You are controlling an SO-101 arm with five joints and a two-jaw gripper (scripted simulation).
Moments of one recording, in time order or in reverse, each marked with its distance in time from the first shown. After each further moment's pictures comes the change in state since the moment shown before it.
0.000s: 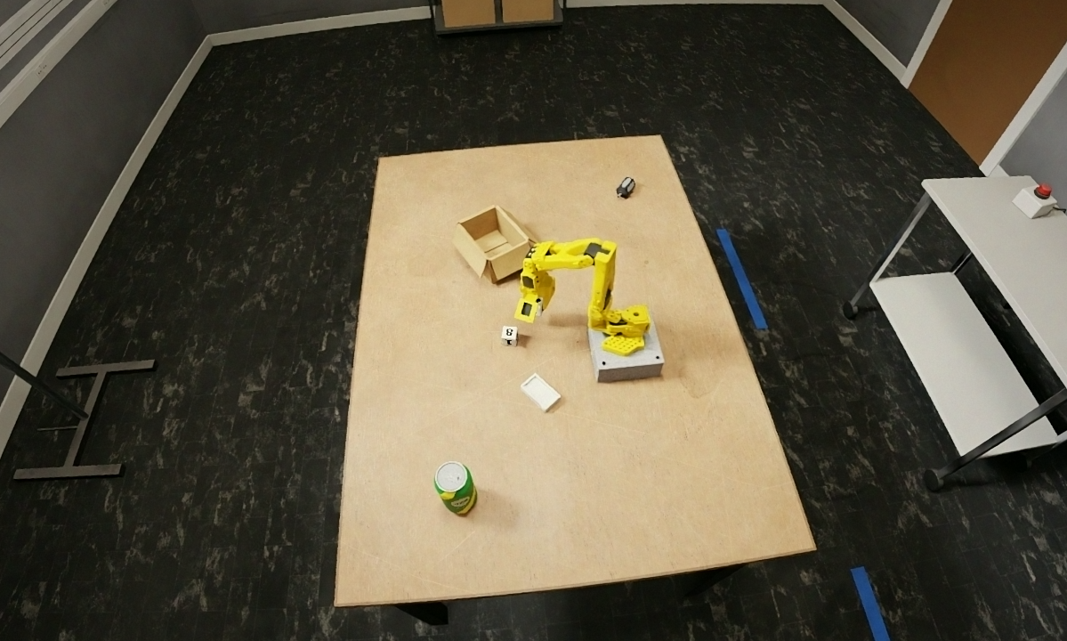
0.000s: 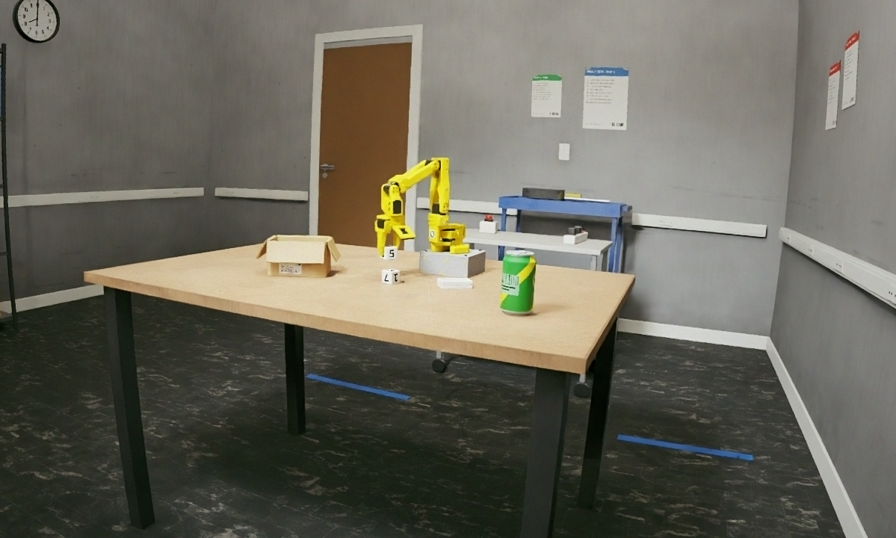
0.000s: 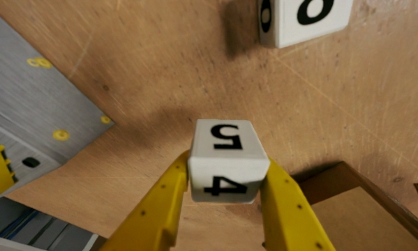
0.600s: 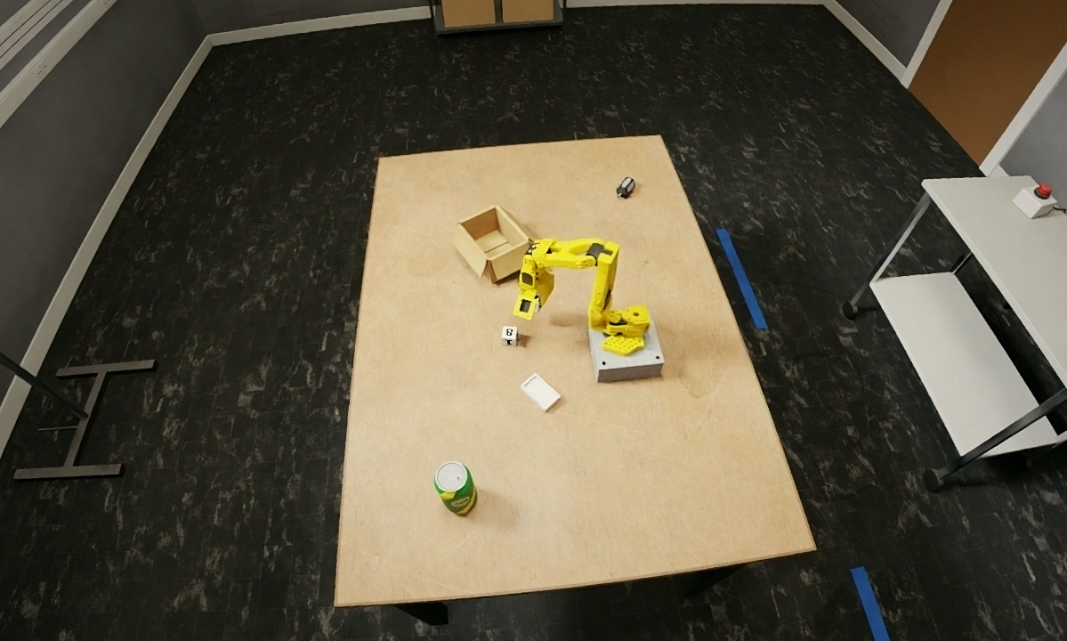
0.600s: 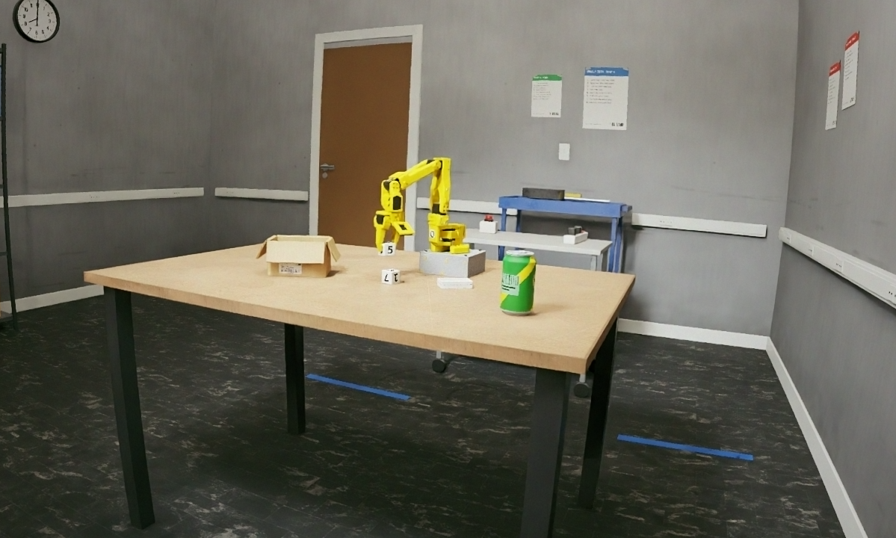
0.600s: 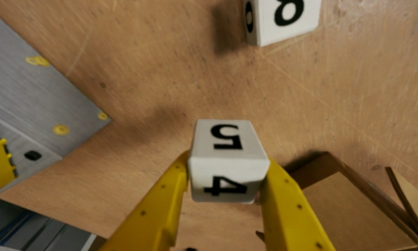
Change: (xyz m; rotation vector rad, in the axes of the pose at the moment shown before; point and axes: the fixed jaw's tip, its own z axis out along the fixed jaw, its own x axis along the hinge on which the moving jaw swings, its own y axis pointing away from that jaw) arm 0.000 -0.005 -0.010 0.034 0.002 0.000
